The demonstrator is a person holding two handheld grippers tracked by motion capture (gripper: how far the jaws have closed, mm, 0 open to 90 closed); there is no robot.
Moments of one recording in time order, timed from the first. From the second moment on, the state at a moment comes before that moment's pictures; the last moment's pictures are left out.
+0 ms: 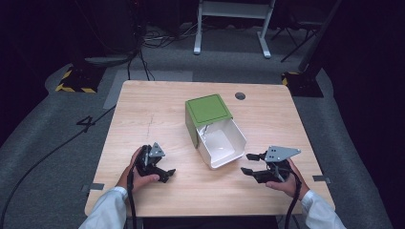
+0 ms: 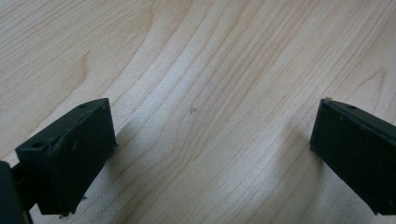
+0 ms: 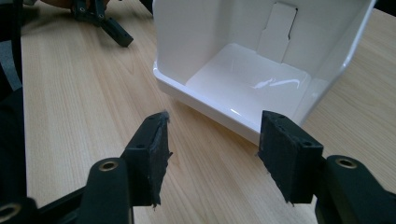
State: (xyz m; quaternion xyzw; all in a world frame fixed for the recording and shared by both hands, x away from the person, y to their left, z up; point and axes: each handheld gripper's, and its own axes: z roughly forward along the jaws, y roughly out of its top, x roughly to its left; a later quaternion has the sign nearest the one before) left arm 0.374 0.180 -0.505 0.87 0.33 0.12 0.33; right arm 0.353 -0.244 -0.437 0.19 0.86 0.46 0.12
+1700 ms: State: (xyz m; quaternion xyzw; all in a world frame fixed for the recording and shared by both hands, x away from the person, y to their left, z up) left arm 0.374 0.180 -0.505 0.87 0.33 0.12 0.33; right arm 0.405 -0.162 -0.464 0.10 0.92 0.38 0.08
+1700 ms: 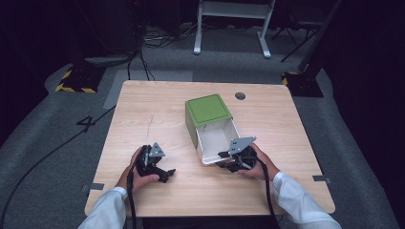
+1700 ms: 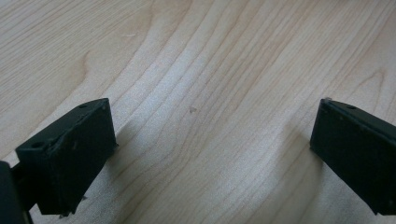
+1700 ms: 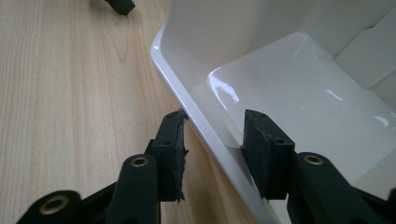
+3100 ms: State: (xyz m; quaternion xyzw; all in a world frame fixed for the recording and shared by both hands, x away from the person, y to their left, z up) left arm 0.374 0.180 -0.505 0.87 0.33 0.12 0.33; right arm 0.456 -0.147 -0.463 0.18 0.90 0.38 0.14
